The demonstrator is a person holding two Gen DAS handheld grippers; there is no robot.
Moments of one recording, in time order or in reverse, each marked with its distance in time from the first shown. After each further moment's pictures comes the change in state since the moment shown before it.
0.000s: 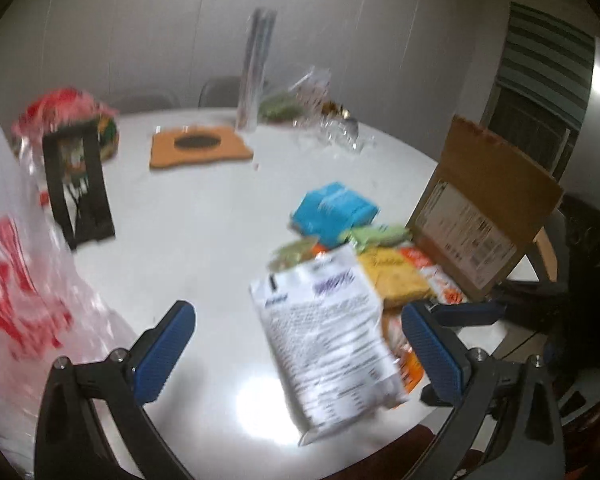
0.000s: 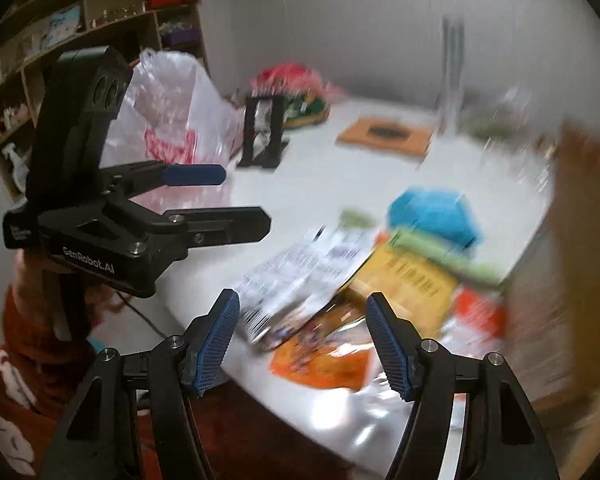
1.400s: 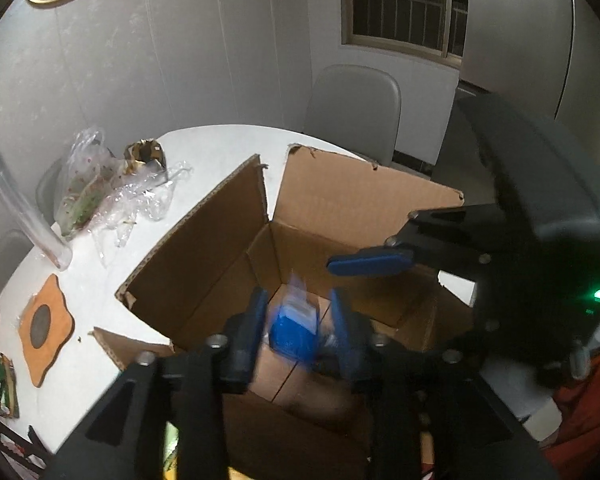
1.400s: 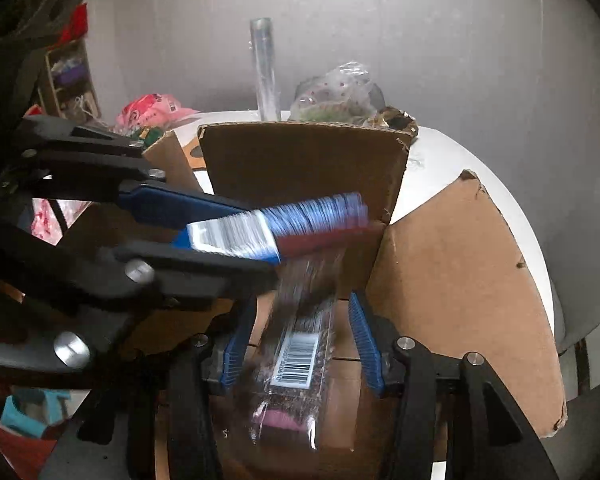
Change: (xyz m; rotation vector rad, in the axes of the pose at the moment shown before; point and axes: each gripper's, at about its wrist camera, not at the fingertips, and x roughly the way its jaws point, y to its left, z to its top) left arm 0.109 -0.288 0.144 0.564 0.196 -0.196; right arm -0.108 -0.211 0.008 0.164 -0.017 -0.315
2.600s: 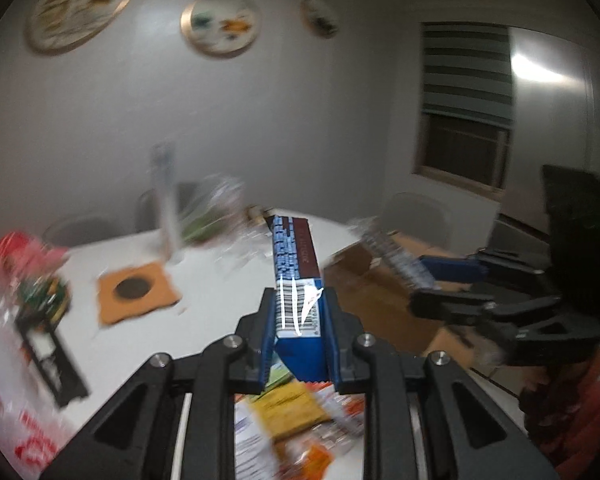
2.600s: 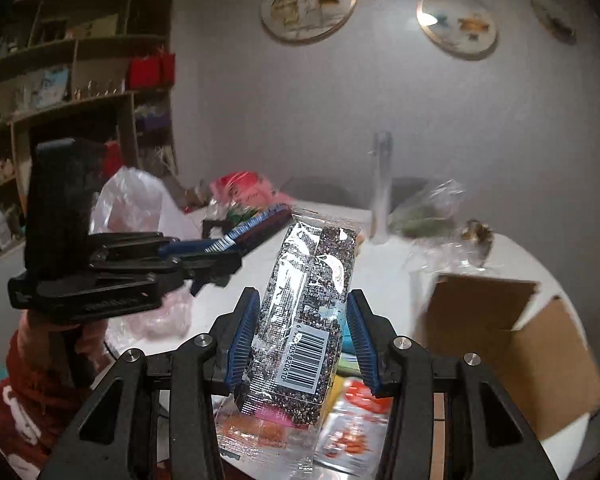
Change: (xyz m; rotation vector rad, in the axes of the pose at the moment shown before) left arm -0.184 0.068 -0.142 -0.257 -0.456 0.150; right arm -0.088 0.158 0.015 -0.103 -0.347 0.148
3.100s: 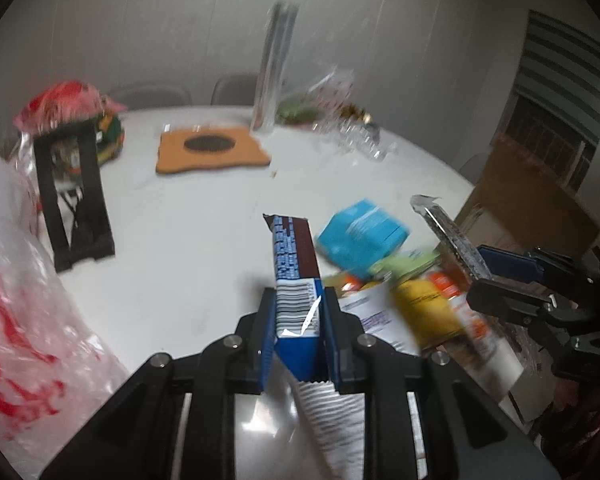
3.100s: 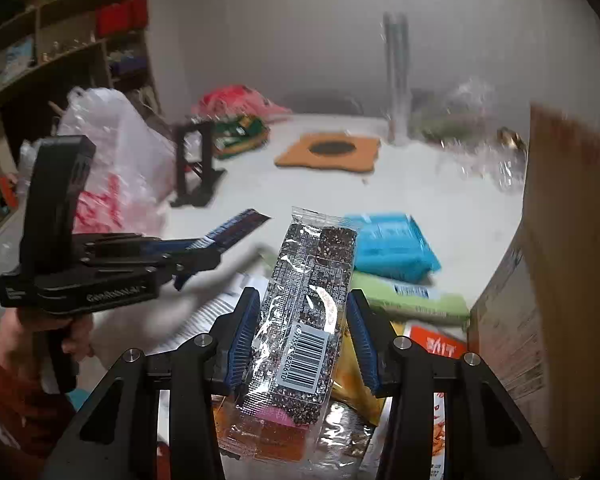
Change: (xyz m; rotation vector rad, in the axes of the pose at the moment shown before) left arm 0.044 0.118 -0.129 -0.278 0.231 0.190; right arm 0.133 0.022 -0.071 0.054 0.246 0.028
